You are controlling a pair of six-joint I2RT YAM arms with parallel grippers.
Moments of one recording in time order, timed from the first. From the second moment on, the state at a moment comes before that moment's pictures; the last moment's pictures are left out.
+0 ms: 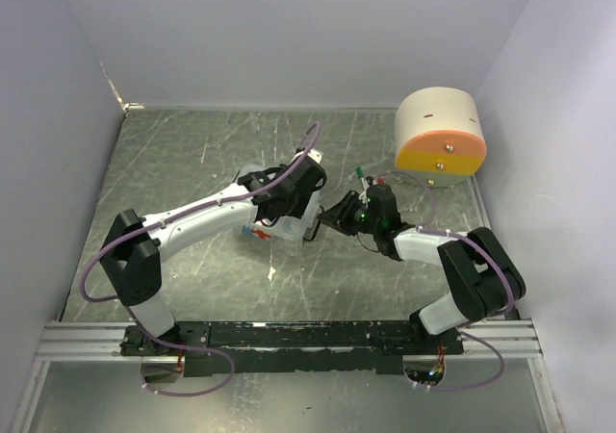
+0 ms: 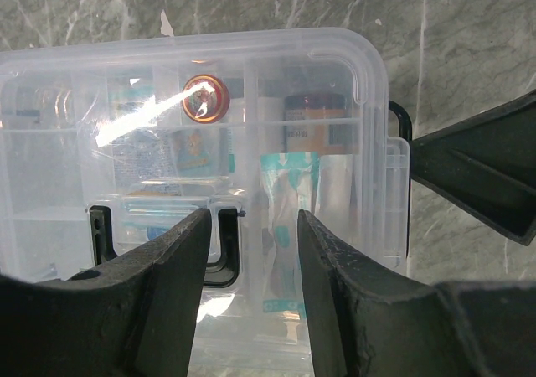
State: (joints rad) left arm -0.94 1.70 1.42 -0.65 -0.48 -0.33; right arm 0.43 1.49 0.51 0.46 -0.33 0.99
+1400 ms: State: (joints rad) left arm -0.94 1.70 1.42 -0.64 -0.48 -0.34; right arm 0.43 1.31 0.47 0.56 -0.40 1.10
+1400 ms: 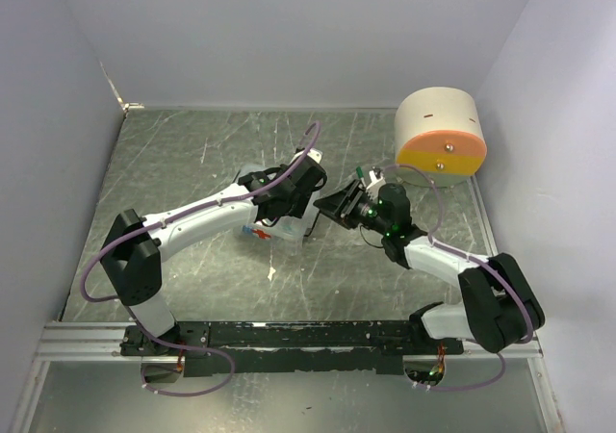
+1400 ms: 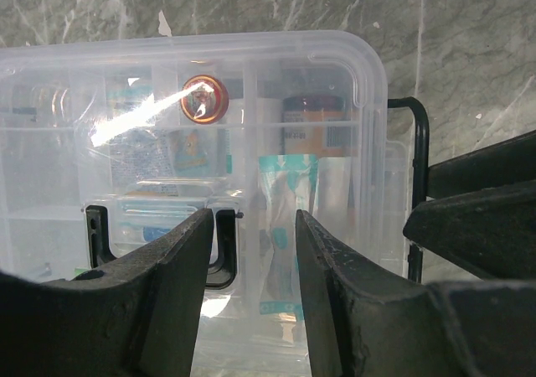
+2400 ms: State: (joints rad) left arm -0.93 1.67 1.34 -0.54 -0.47 -0.34; right arm 0.53 1.35 0.68 0.23 -0.26 1.01
